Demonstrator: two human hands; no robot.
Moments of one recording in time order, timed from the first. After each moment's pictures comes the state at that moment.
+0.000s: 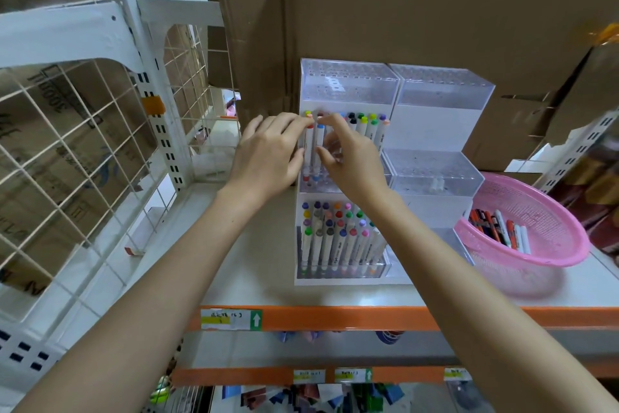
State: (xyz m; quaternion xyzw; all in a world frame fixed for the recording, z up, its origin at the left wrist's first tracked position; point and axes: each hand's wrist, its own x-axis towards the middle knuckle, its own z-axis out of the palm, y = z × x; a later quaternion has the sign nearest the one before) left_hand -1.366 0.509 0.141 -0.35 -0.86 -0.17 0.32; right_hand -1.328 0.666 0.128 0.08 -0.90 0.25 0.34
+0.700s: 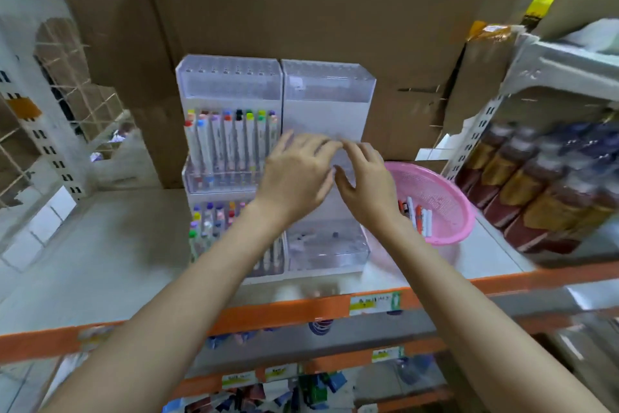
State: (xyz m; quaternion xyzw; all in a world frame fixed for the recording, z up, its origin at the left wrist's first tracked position) left_hand -1.286 0.678 0.133 -0.45 -0.82 -0.15 0.33; right_hand -1.238 0.825 0.101 -0.03 -0.91 0.18 0.36
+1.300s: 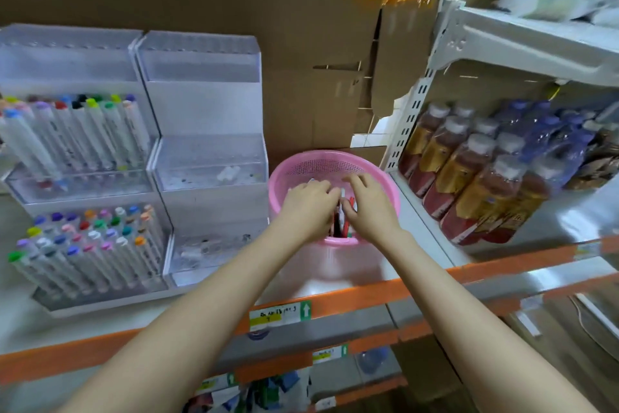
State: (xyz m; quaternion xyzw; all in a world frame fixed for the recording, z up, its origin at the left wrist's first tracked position) left_hand -1.246 0.876 0.053 -0.50 -0.86 -0.05 0.06; right_hand -1.184 1.009 0.031 -0.15 -0.96 0.18 0.15
